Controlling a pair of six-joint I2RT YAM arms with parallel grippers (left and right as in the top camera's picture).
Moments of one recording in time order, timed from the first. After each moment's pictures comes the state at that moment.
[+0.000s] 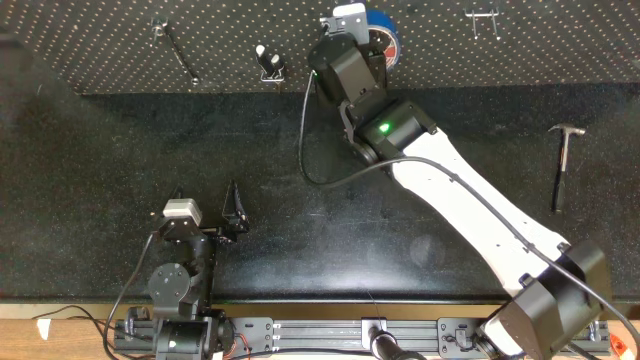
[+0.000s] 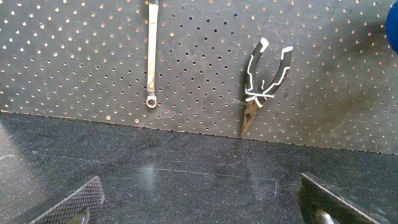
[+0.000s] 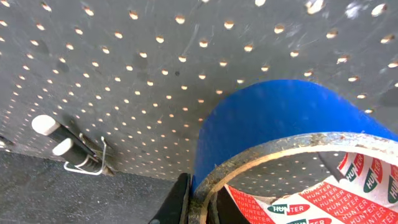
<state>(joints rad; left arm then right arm) -0.02 0.01 0.01 -0.07 -0.02 -0.15 0.65 1.73 1.52 -0.40 0.41 0.29</state>
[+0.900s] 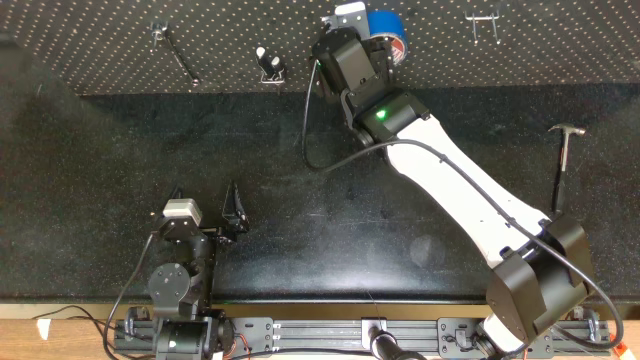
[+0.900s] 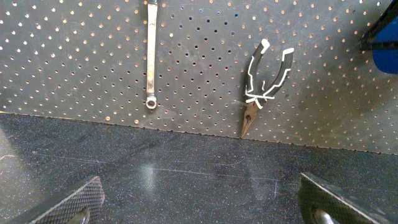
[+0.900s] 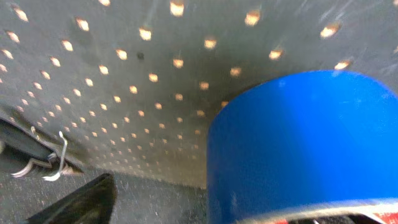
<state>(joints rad) -0.02 0.01 0.01 -0.07 -0.02 -0.15 0.60 1.80 1.52 -0.38 0.38 0.24</state>
